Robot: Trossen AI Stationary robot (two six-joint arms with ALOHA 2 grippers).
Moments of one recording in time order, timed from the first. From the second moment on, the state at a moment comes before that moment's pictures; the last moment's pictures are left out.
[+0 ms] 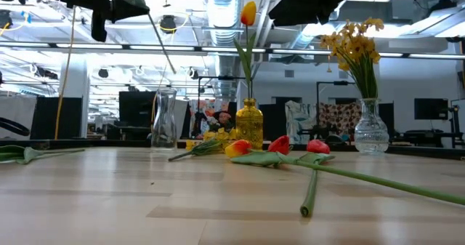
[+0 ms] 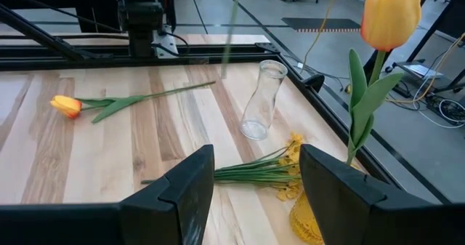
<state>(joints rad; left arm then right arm) 0.18 0.52 0.45 0.16 -0.48 -0.44 0.15 1.25 0.88 0.01 0.52 0.03</state>
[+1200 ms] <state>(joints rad) 0.36 0.77 0.45 0.24 -0.45 -0.10 0.15 1.25 0.88 0.01 0.52 0.03</state>
